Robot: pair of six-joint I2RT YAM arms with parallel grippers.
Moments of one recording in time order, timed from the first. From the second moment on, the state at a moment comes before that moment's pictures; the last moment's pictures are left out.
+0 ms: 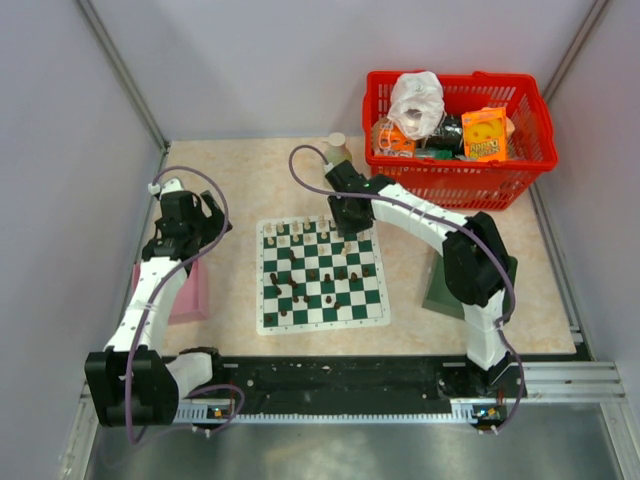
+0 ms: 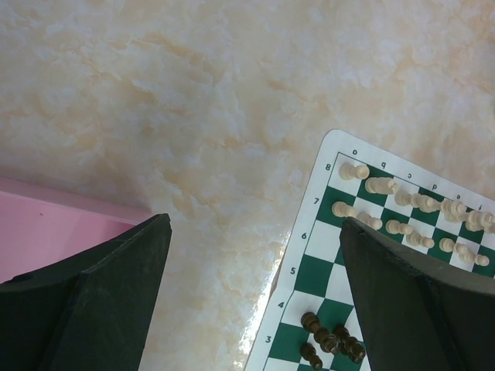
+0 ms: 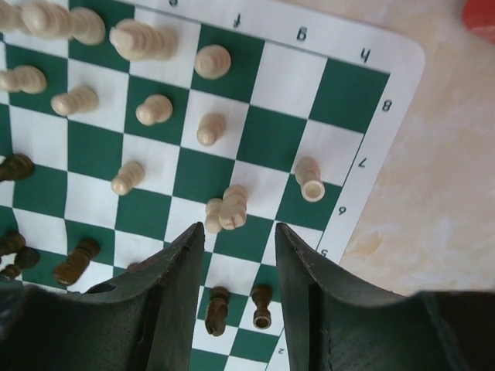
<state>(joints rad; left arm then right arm) 0.04 1.12 0.87 -0.40 -0.12 -0.47 0.70 2.01 1.70 -0.75 0.16 0.34</state>
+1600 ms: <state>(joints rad) 0.04 1.13 0.86 -0.40 -0.11 -0.47 0.70 2.08 1.65 -0.74 0.10 0.38</state>
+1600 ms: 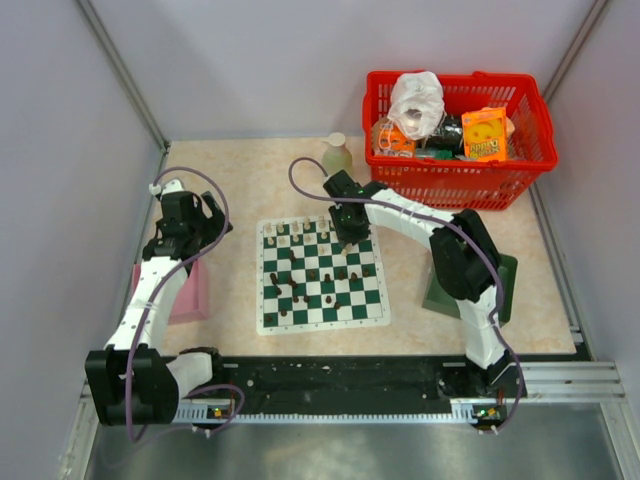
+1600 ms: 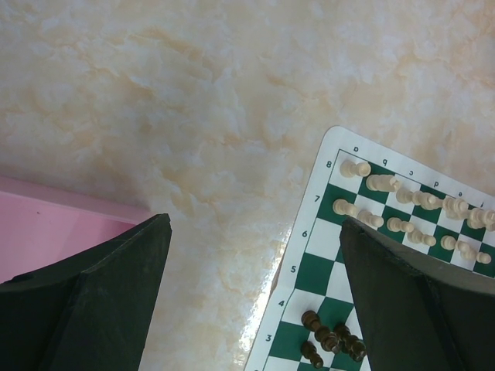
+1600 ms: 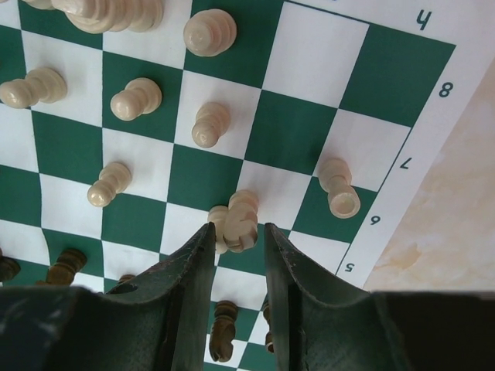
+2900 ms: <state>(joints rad) 0.04 1.14 0.86 -0.40 -0.11 -0.48 0.68 2.11 1.85 -0.75 0.19 0.36</state>
